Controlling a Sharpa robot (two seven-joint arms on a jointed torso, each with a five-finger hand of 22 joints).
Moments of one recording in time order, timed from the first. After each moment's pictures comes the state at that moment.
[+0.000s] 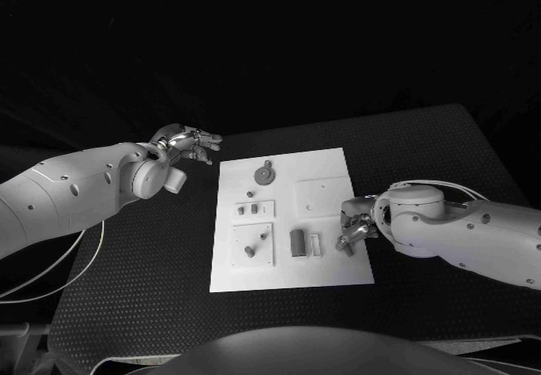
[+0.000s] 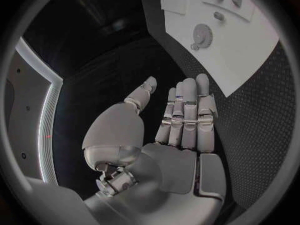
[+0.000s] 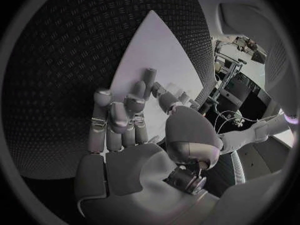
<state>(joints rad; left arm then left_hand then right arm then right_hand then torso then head) 1.21 -0.74 -0.09 1.06 -0.27 -0.15 0.15 0.97 -0.04 0.42 -0.28 0.06 0.91 0.16 0.28 0.45 1.16 0.10 0.08 0.34 1.07 -0.01 1.03 0.43 0.03 1.16 -0.11 0.13 1.21 1.19 -0.83 -0.18 1.61 -1.47 0.20 -0.50 0.89 -0.06 0.55 -0.28 0.11 1.15 0.00 0.35 0.83 1.30 -0.04 0.96 1.10 1.28 -0.14 1.42 0.89 0.24 1.16 -0.04 0.87 1.31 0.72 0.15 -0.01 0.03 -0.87</state>
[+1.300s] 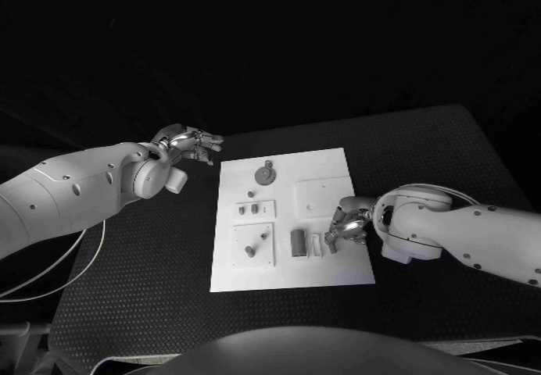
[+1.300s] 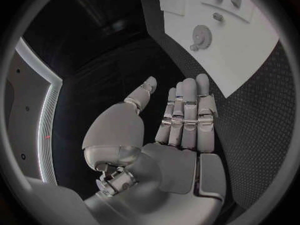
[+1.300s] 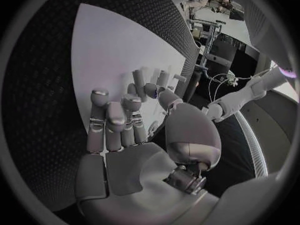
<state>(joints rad) 1.21 -0.74 -0.09 1.06 -0.28 -0.15 0.14 0.97 -0.04 0.42 -0.28 0.06 0.91 0.16 0.28 0.45 1.16 0.10 0.08 0.34 1.07 -0.01 1.03 0.43 0.03 1.16 -0.11 0.13 1.21 1.19 -0.83 -0.18 1.64 -1.09 0.02 -0.51 0.91 -0.08 0.60 -0.23 0.63 1.09 0.07 0.13 0.76 1.30 -0.02 0.97 1.10 1.28 -0.12 1.42 0.89 0.23 1.15 -0.03 0.89 1.31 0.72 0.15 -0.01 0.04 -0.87</state>
